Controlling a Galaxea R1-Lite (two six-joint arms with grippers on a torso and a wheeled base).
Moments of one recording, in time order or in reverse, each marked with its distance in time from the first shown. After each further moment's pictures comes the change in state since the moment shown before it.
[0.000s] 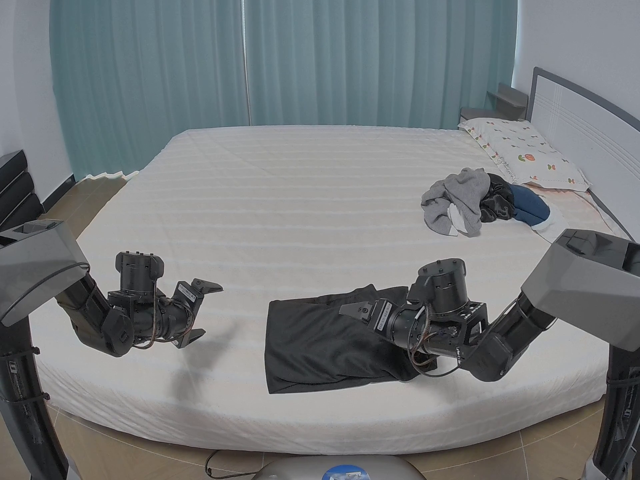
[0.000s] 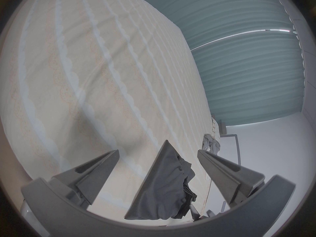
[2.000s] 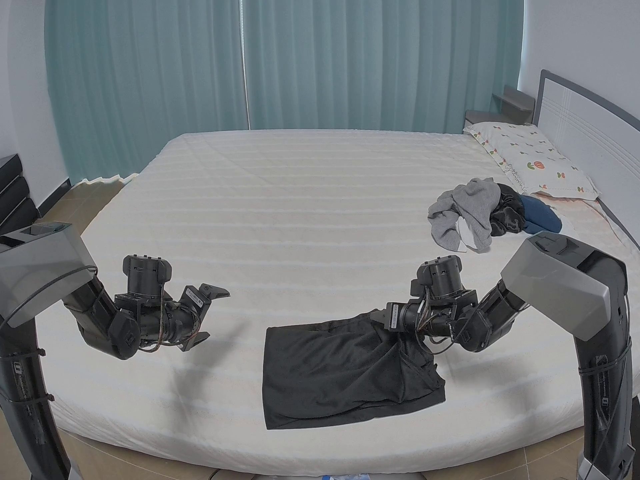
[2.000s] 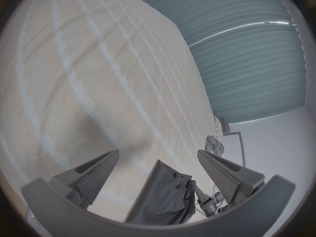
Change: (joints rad) left arm -0.036 0.024 -0.002 0.000 0.025 0.062; right arm -0.173 0.197 -0.239 0.156 0.021 -0.420
